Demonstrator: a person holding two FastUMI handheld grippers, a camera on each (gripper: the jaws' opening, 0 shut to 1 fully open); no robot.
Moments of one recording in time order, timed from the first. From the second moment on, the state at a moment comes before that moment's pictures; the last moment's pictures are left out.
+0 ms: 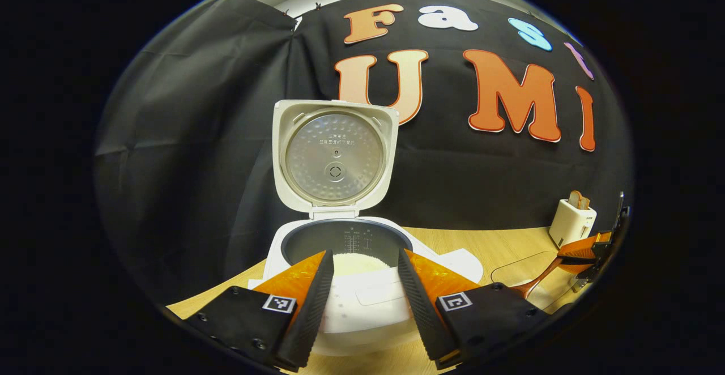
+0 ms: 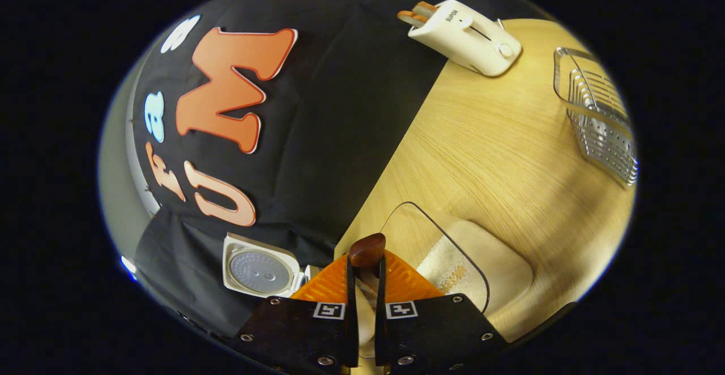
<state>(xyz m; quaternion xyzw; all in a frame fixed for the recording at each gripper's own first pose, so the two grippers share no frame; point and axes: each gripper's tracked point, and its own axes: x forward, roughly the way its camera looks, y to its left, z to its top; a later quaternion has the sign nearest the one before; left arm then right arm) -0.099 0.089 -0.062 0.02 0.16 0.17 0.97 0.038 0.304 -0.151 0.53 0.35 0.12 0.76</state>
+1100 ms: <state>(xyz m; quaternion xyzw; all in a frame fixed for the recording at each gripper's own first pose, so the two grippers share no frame) -0.111 0.097 -0.043 -0.01 0.14 0.20 0.97 0.072 0.243 -0.082 0.73 0.27 0.10 0.62</state>
